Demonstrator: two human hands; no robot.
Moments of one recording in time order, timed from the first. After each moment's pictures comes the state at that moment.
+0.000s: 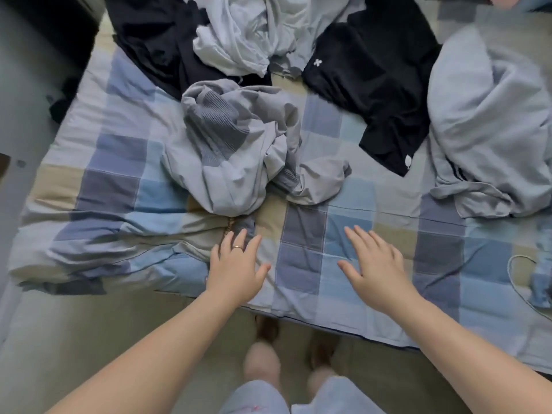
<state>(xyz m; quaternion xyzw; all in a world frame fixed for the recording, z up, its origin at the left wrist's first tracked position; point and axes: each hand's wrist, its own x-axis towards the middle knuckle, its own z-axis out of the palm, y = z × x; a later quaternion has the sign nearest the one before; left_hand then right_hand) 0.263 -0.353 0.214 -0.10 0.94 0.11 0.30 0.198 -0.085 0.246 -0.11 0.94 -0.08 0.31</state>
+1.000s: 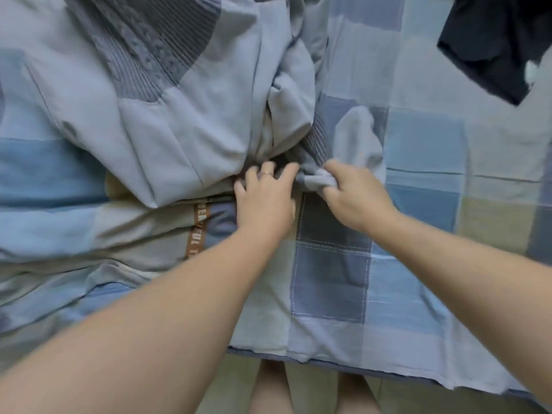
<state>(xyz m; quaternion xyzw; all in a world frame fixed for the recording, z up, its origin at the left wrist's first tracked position) 0.128 -0.353 -0.066 -0.08 0.97 0.11 0.21 0.079 -0.202 -0.044 -0.10 0.93 -0.22 0.27</state>
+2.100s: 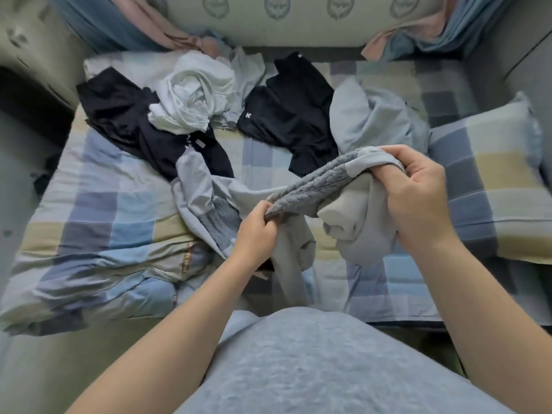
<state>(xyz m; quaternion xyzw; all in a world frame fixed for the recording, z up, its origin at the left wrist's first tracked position) 0.235 -0.147 0.397 -0.12 0.84 0.52 0.11 0.209 0.067 0.512 0.04 0.75 -0.66 -0.05</state>
